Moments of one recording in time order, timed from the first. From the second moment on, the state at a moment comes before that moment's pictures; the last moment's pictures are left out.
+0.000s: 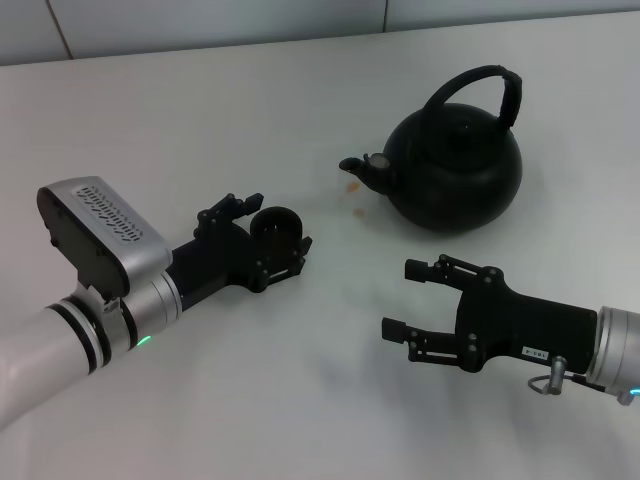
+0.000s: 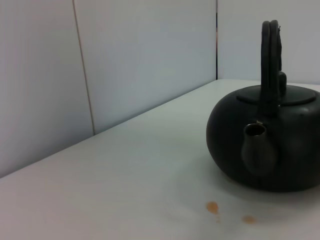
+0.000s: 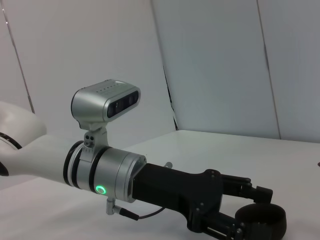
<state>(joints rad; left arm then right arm) -0.61 -2.08 -0.61 -0.26 2.88 0.83 -0.41 0.36 2.08 -0.63 -0.23 -1.87 -1.54 0.80</state>
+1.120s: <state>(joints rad) -0.44 -2.01 -0.62 -0.18 2.89 1.23 -0.48 0.37 2.08 -0.63 -0.23 -1.87 -1.53 0.80</state>
